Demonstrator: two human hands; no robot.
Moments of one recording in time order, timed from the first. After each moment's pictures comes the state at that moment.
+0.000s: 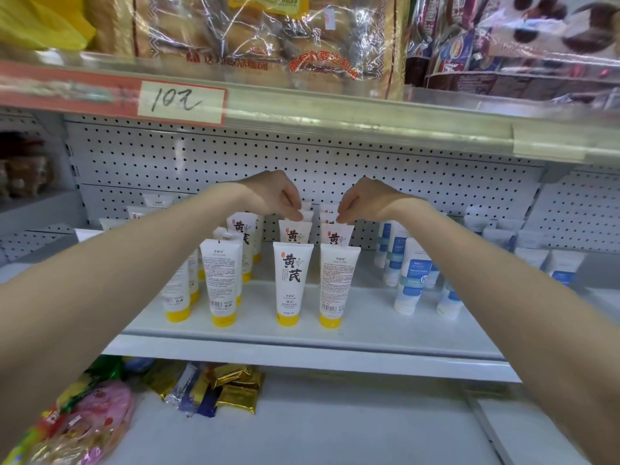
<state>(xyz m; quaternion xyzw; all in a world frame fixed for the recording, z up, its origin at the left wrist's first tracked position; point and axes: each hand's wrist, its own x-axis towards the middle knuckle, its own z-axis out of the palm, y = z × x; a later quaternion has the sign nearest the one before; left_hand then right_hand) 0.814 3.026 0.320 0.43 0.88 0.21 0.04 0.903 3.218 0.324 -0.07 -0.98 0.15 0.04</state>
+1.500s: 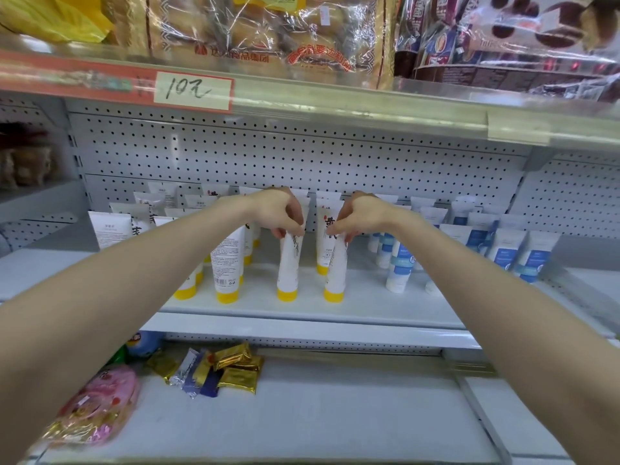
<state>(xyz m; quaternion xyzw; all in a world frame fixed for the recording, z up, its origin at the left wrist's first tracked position) 0.847 3.022 0.290 0.42 0.88 0.20 0.09 0.941 3.194 0.292 -0.12 -0.98 0.18 0.02</state>
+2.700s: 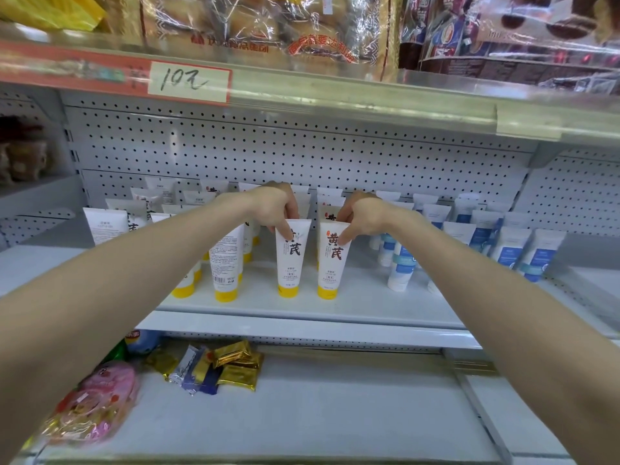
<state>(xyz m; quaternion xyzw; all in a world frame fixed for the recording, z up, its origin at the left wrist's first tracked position) 0.835 3.025 0.286 0.44 0.89 0.13 0.05 0.936 3.197 0.287 -0.09 -0.99 0.08 0.00</state>
